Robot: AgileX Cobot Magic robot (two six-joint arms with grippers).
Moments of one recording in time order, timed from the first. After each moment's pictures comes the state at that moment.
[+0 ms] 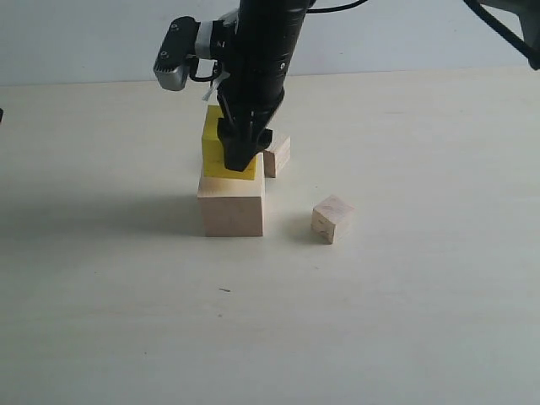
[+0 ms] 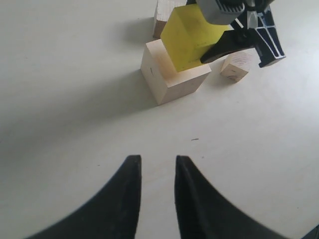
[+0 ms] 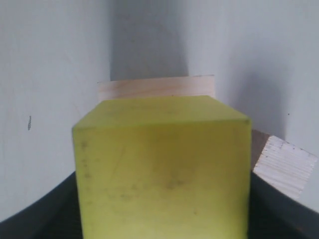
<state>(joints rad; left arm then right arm) -0.21 0.99 -0.97 -0.40 1.01 0.35 0.64 2.18 -1.96 0.16 1.23 -0.89</state>
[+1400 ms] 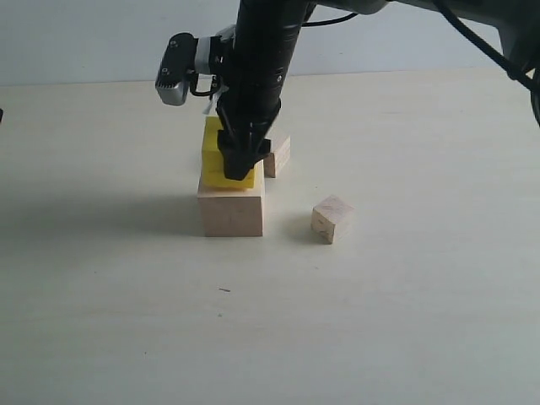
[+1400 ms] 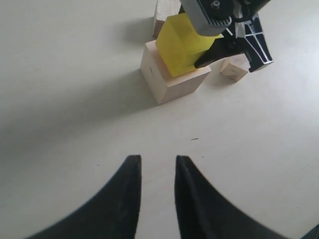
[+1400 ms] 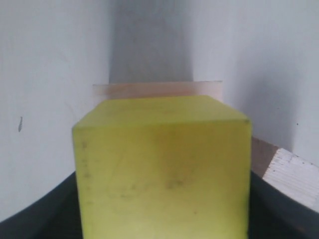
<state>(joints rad) -0.21 0.99 -0.97 -0.40 1.01 0.35 0.64 2.22 -1.96 0.17 1.20 -0.93</state>
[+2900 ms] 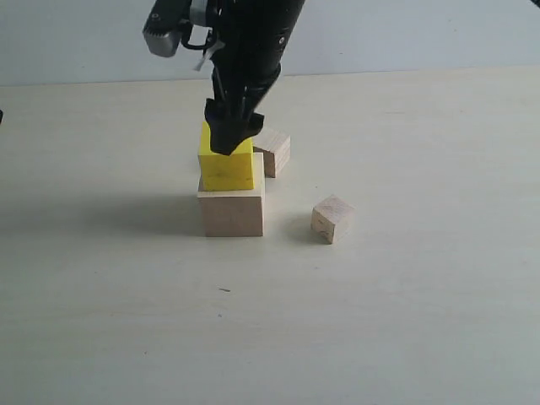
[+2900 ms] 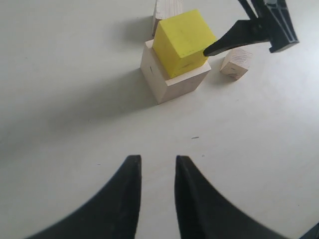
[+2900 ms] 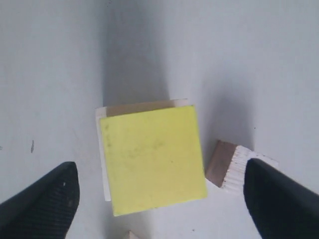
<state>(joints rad) -0.21 0.99 -0.97 -0.40 1.01 0.35 0.64 2.12 -1.96 0.19 1.18 -0.87</state>
